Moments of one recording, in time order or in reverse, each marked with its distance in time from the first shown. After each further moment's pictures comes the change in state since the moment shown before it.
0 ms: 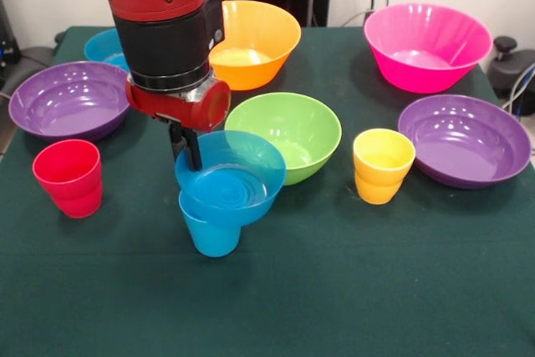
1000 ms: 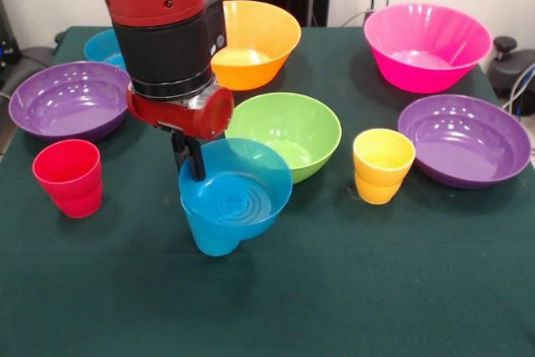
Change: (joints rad) arm -0.014 0.014 0.036 -0.025 0.000 0.000 0.000
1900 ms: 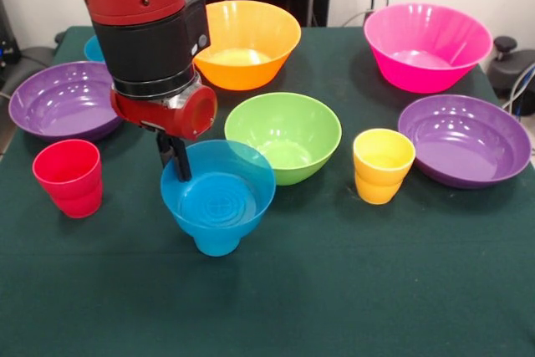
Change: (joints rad) arm -0.032 0.002 0.014 0.001 0.000 0.000 0.000
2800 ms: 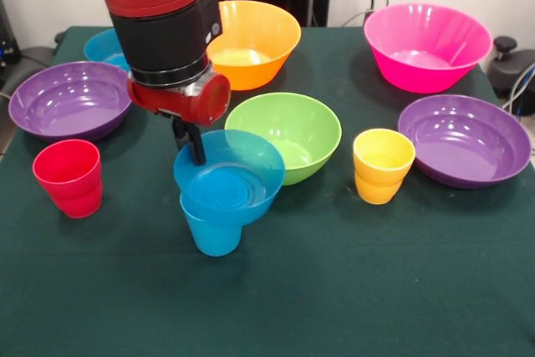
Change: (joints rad) arm -0.005 -0.031 0.004 0.079 -0.008 0.000 0.000
